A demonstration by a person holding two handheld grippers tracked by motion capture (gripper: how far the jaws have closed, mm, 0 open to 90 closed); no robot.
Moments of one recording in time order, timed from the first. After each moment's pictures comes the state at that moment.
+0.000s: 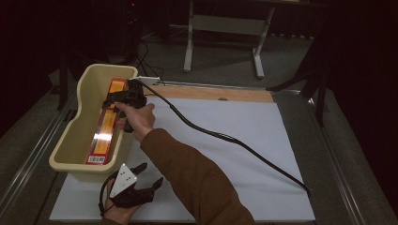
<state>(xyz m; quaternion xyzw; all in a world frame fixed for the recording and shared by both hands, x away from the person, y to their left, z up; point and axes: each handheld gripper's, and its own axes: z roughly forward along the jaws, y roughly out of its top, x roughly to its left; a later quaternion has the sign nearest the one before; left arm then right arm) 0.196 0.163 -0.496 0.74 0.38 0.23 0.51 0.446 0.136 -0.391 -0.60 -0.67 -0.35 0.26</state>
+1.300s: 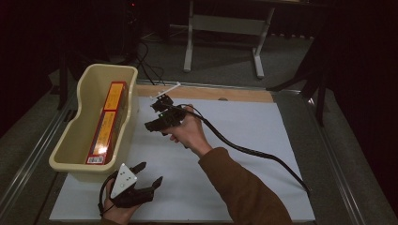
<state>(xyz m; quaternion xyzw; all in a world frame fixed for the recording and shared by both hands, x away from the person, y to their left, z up) 0.195 0.162 -0.492 0.74 0.38 0.25 0.50 0.380 0.023 -0.373 -0.32 -0.88 -0.35 -0.05</state>
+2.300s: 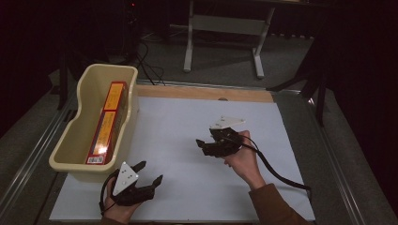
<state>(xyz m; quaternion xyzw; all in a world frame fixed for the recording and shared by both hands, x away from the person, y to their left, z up) 0.200 0.161 -0.495 0.74 0.39 0.25 0.49 0.327 -0.130 -0.411 -0.32 -0.84 -0.40 -0.17</state>
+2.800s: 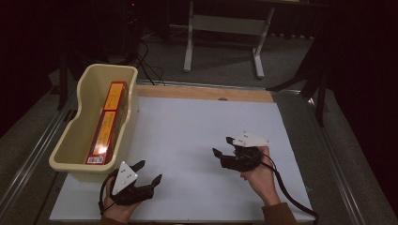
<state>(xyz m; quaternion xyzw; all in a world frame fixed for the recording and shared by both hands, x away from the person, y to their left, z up) 0.201 0.164 -0.494 0.74 0.40 0.25 0.49 0.292 -0.185 -0.431 -0.33 -0.81 -0.45 -0.20</state>
